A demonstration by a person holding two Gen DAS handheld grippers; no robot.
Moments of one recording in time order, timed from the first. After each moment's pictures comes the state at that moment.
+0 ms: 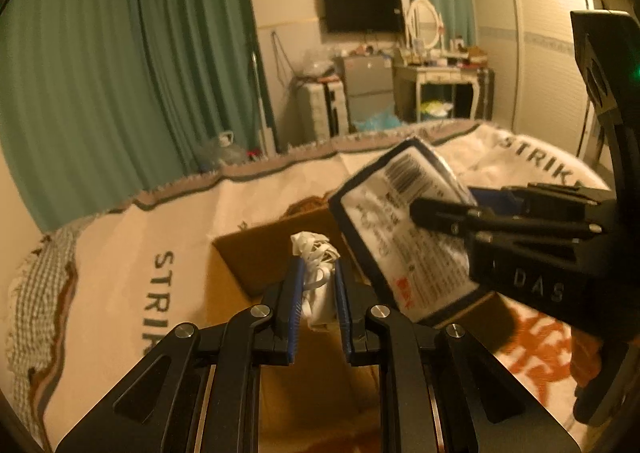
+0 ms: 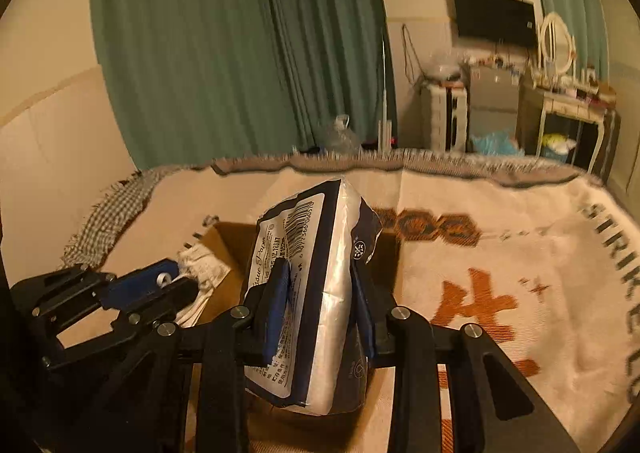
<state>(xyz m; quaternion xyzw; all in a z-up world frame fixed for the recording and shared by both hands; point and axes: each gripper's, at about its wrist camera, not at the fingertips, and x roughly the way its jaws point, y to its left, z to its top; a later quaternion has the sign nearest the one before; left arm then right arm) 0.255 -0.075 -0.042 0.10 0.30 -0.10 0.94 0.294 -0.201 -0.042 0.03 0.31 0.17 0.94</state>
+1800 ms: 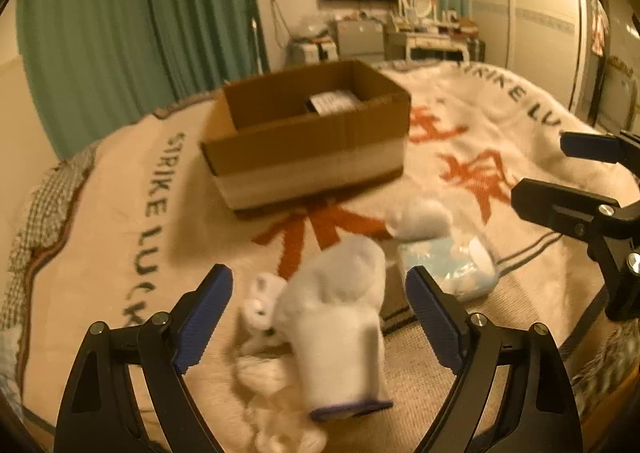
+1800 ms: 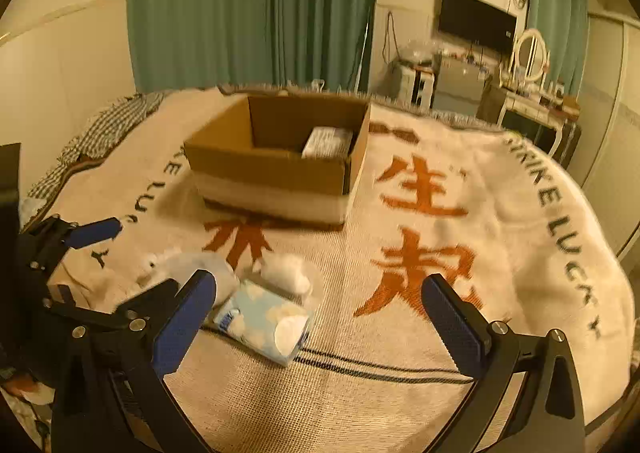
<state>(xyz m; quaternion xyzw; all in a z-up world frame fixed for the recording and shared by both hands) 0.059 -0.070 -0.103 0.10 0.35 -0.10 0.93 0.049 -0.213 -0.080 -0.06 0.34 0.10 0.93</state>
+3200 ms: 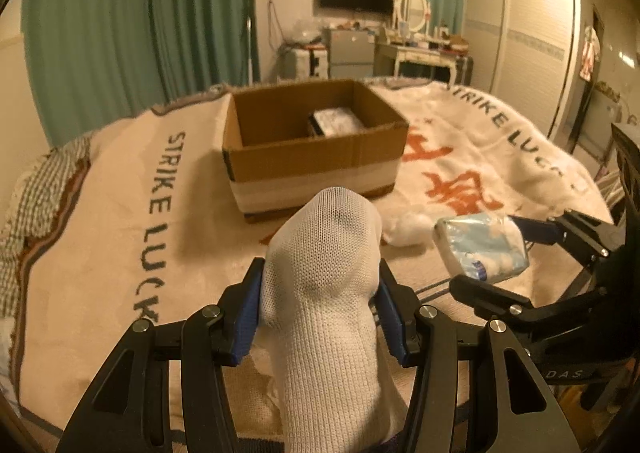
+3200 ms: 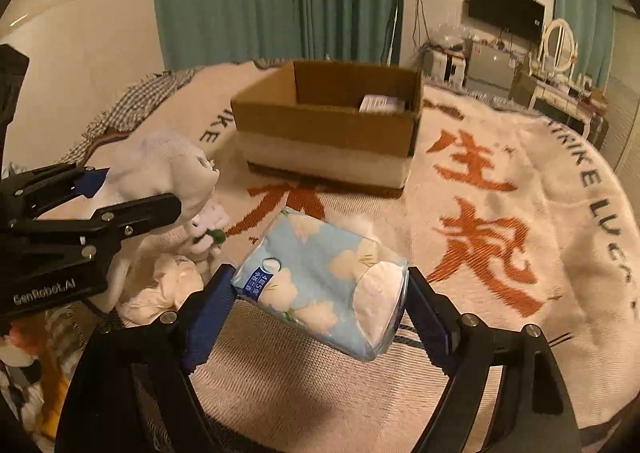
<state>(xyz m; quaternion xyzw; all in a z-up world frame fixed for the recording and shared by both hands) 0.035 -0.026 -0.062 0.04 0.34 -0.14 0.93 0.032 -0.177 -0.105 -0.06 0.36 0.15 0.92</state>
